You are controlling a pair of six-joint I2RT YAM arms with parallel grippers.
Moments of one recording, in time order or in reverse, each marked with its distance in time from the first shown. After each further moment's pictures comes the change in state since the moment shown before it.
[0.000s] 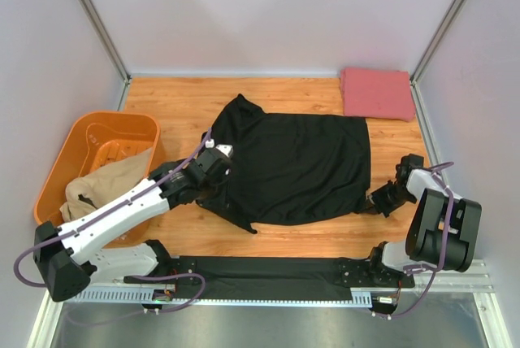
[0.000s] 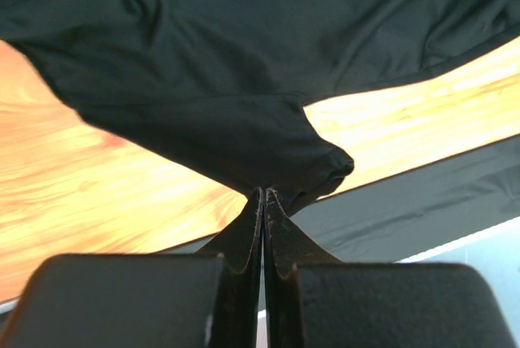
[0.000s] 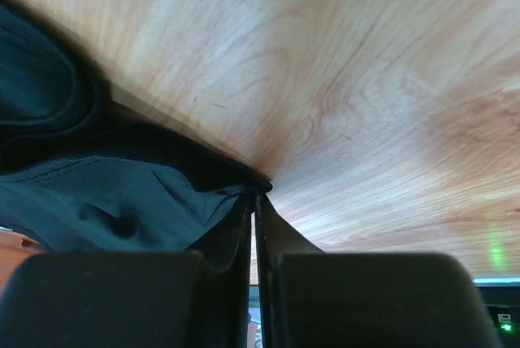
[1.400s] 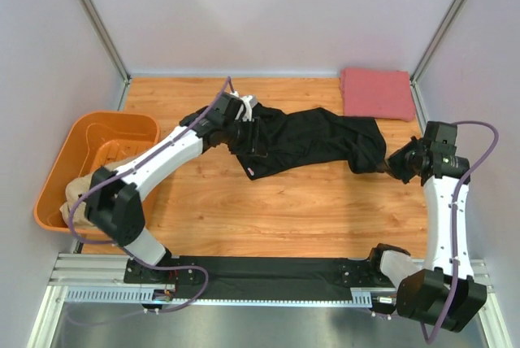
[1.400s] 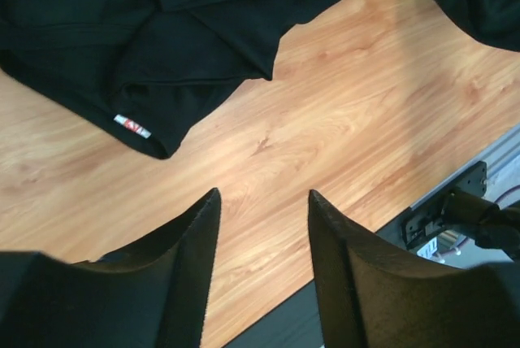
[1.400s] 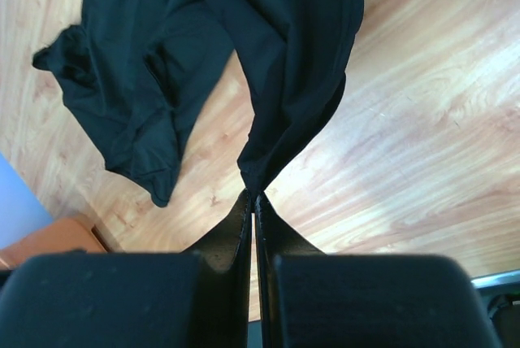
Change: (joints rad) left arm 0.273 0.428 0.364 0.308 0.352 0.183; right arm 0.063 -0.375 0.419 -0.218 0.057 -0.003
